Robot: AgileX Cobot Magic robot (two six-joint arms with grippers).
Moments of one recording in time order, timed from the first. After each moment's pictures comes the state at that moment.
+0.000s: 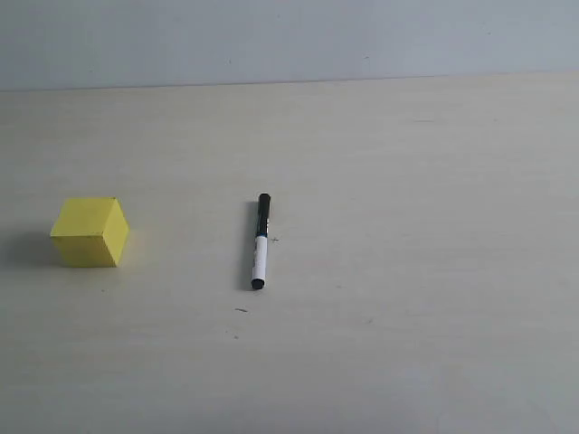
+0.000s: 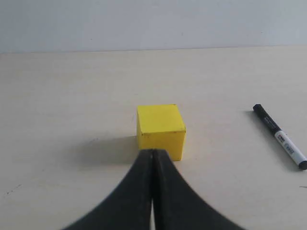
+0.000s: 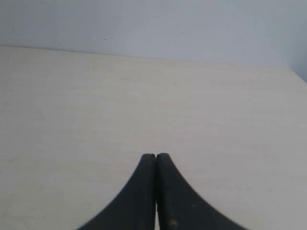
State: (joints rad) left arm -0.13 0.01 0.00 -0.20 0.37 0.18; right arm -0.16 0.00 0.00 0.10 0.37 -0.21
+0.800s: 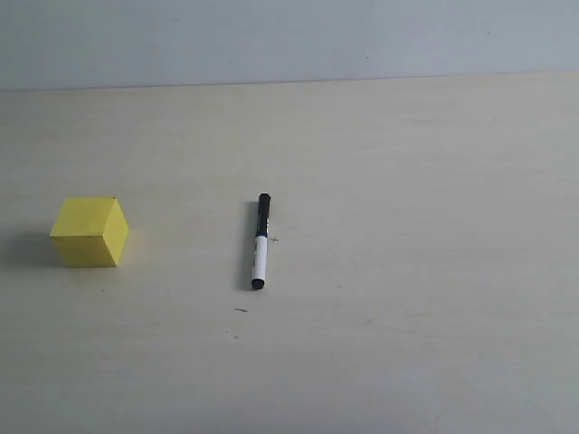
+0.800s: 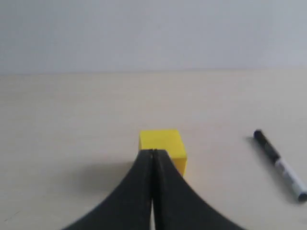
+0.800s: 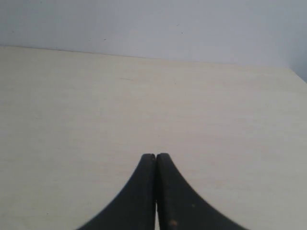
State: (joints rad) left arm -0.13 0.01 0.00 -0.24 0.27 0.18; right arm -0.16 0.00 0.00 0.10 0.37 -0.21
